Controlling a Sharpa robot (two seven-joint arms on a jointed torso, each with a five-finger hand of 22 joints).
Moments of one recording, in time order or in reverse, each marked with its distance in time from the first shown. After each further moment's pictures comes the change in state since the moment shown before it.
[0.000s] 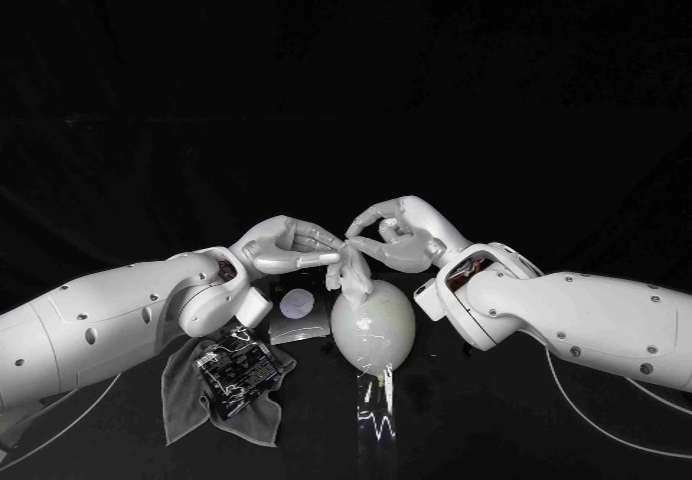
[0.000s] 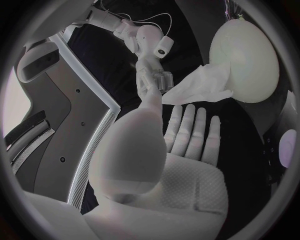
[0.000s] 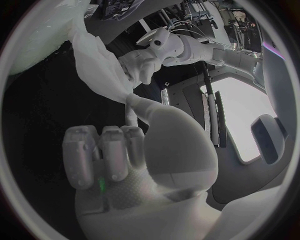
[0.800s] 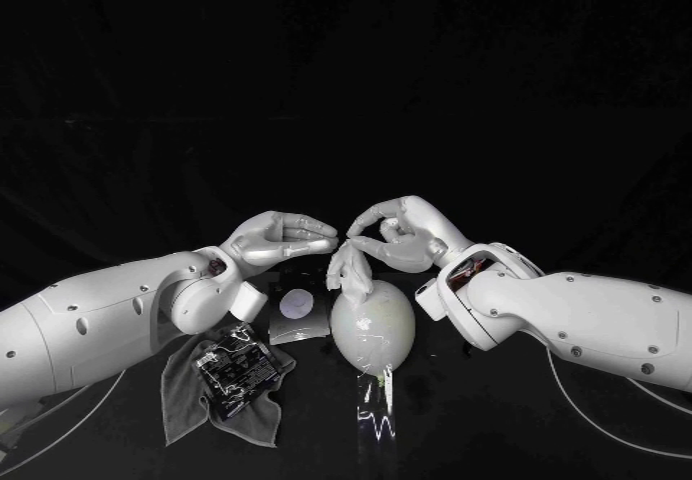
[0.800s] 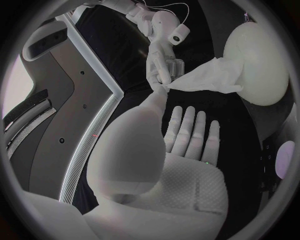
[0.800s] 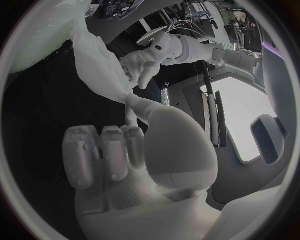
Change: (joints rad) left arm 0.000 -0.011 0.000 -0.020 0.170 0.057 0.023; left_hand -0.017 -0.042 0.173 -0.080 0.000 -0.048 -0.012 0.026 0.002 -0.072 -0.004 0.000 -0.002 -0.080 0.022 -0.038 0.000 0.000 -0.105 -0.004 -0.005 -0.008; right arm 0.000 -0.004 0.000 -0.001 0.000 -0.002 0.002; right_hand 0.007 0.007 0.000 0.000 -0.001 -0.002 -0.005 -0.003 0.000 0.000 0.000 0.000 0.000 0.000 0.000 -0.003 0.000 0.000 0.000 0.000 0.002 0.001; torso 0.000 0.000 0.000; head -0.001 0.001
